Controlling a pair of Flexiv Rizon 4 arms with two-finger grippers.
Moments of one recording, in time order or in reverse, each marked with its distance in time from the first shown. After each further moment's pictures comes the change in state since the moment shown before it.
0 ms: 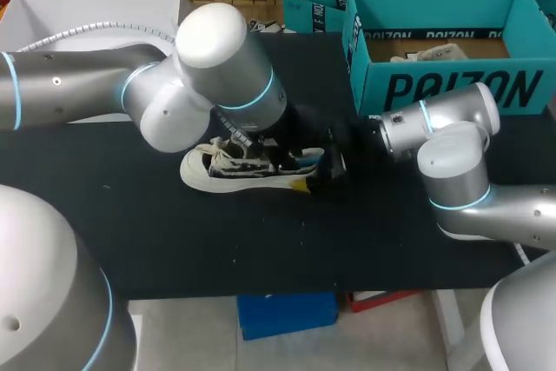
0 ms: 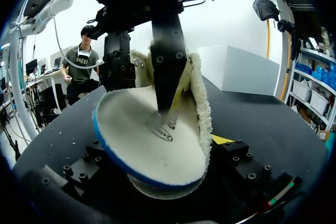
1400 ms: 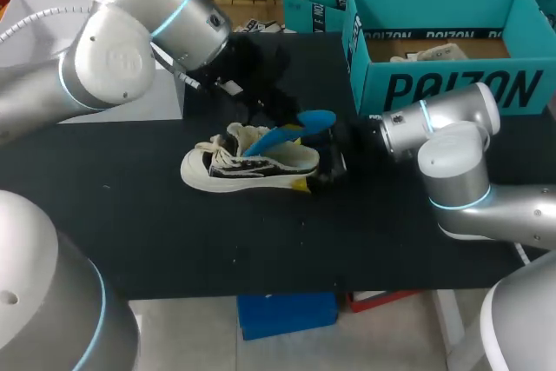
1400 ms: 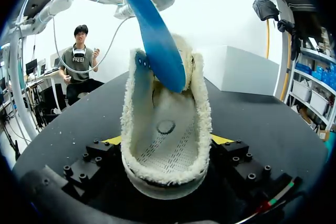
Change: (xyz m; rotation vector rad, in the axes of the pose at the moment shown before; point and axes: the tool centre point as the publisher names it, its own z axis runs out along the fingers) left arm 0.008 -0.054 -0.143 0.508 0.212 0.034; right arm 0.000 0.000 -0.001 0.000 0.000 0.000
